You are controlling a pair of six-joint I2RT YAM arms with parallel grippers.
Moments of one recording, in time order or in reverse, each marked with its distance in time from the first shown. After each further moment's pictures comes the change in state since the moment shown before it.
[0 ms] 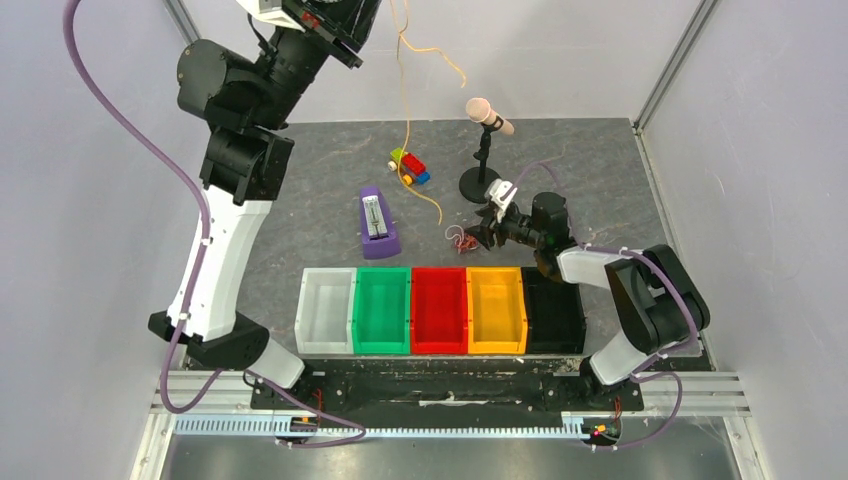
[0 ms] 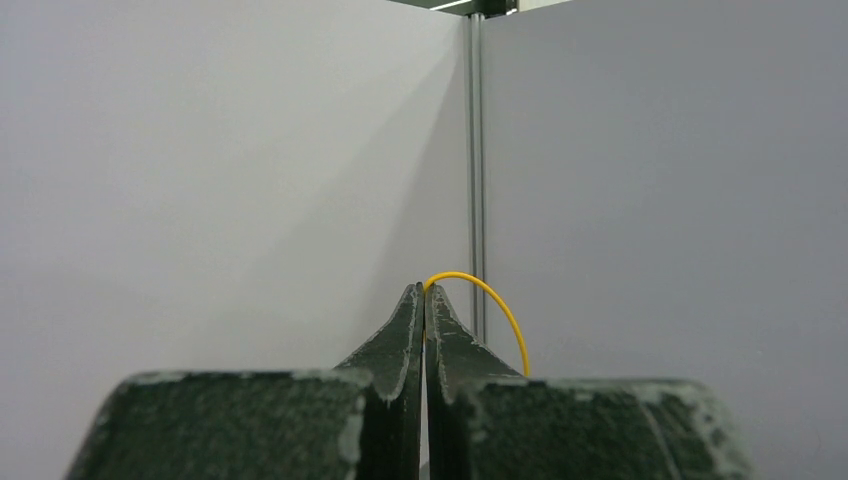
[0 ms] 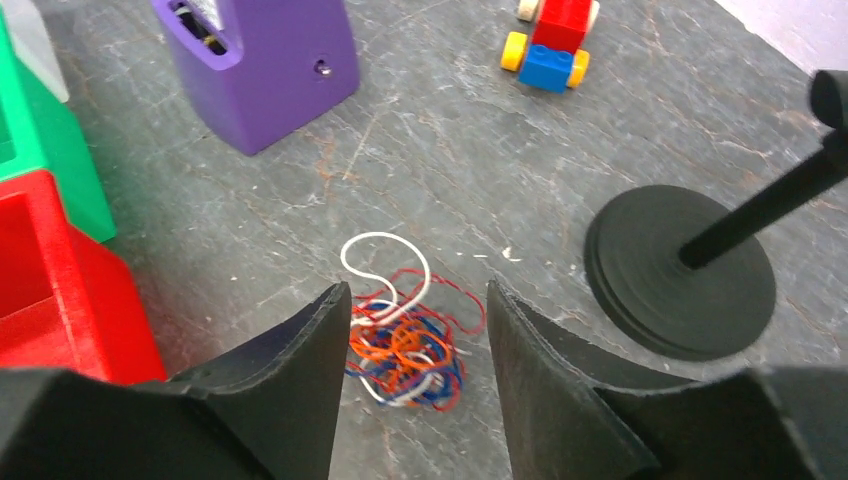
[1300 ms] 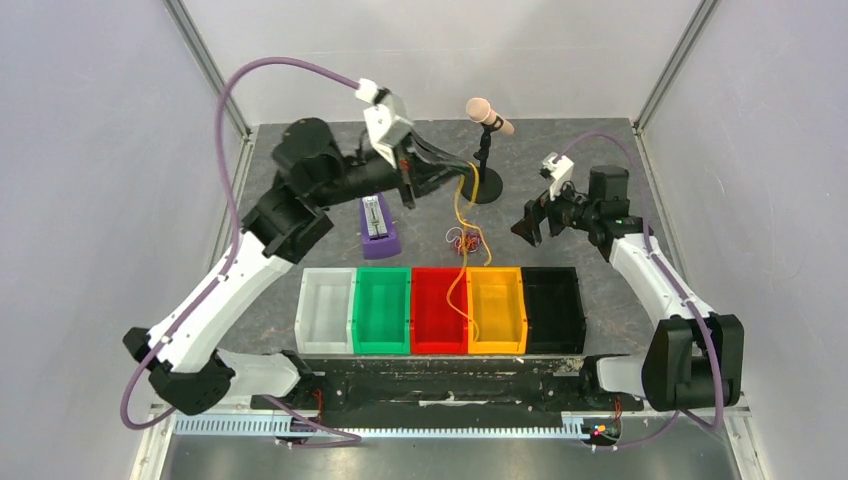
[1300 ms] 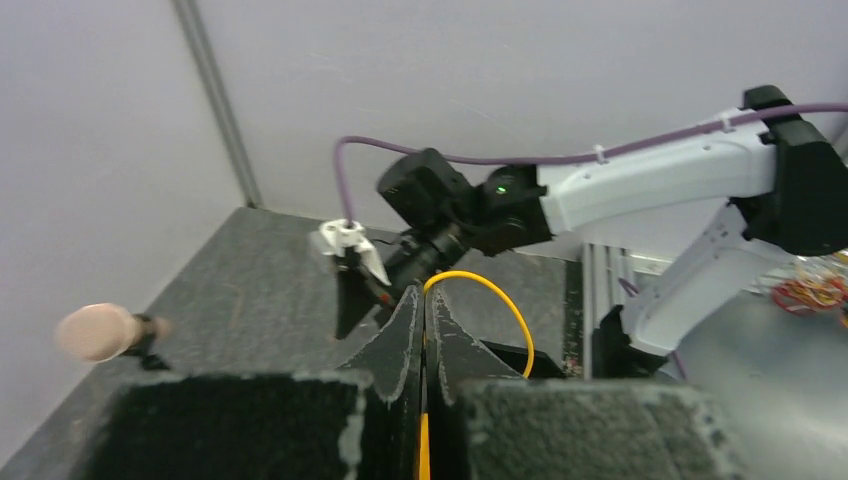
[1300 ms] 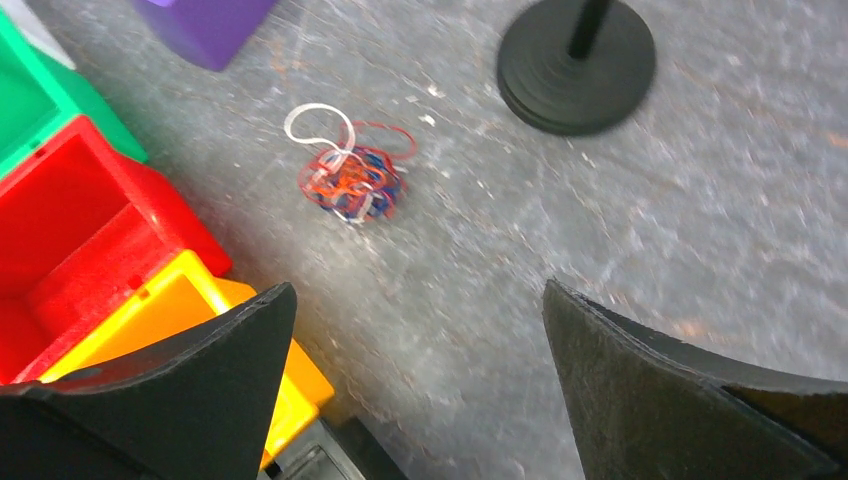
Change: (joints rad) left arm -0.223 -0.291 -0.621 -0.165 0.251 0.103; right arm -0.278 -0.322 0.245 -0.919 -0.066 -0.061
